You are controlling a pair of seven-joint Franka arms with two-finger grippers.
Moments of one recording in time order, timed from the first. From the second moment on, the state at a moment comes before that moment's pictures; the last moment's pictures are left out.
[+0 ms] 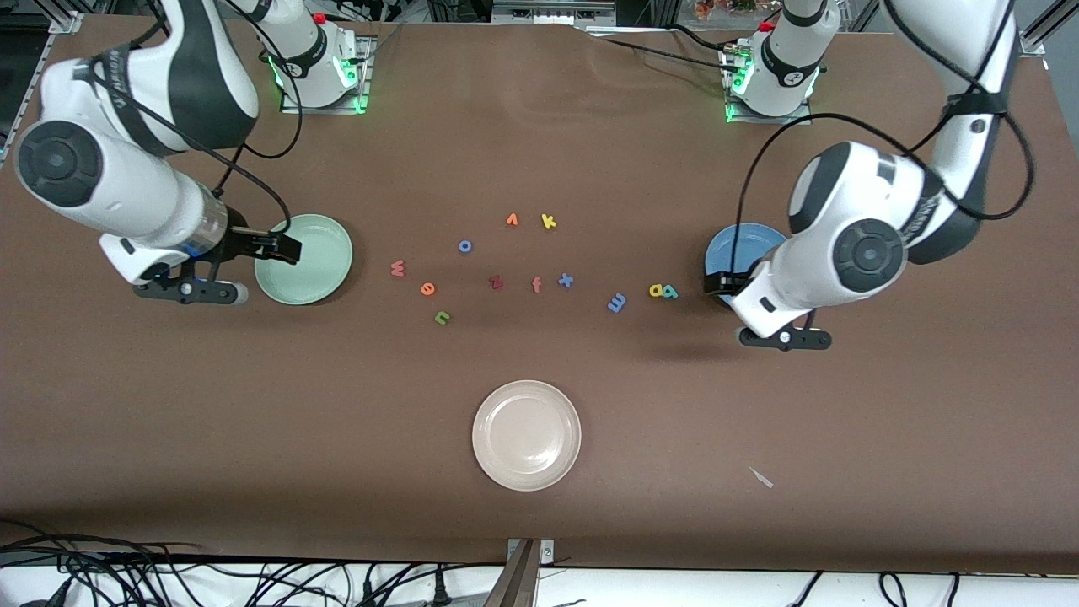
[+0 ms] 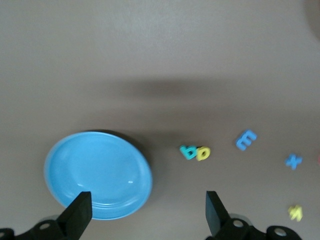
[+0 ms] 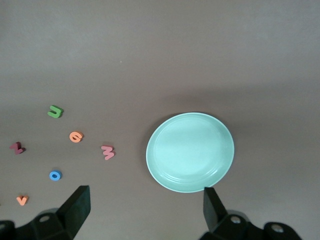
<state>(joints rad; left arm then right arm) -0.13 0.42 -0.21 -1.65 -0.01 1.83 -0.41 0.28 0.20 -0.06 -1.73 0.01 1.76 0.30</state>
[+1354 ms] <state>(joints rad) -0.20 0.53 -0.22 -1.99 -0.06 2.41 -0.99 0.44 0.33 -0.01 -2.24 0.01 2.44 0.42</state>
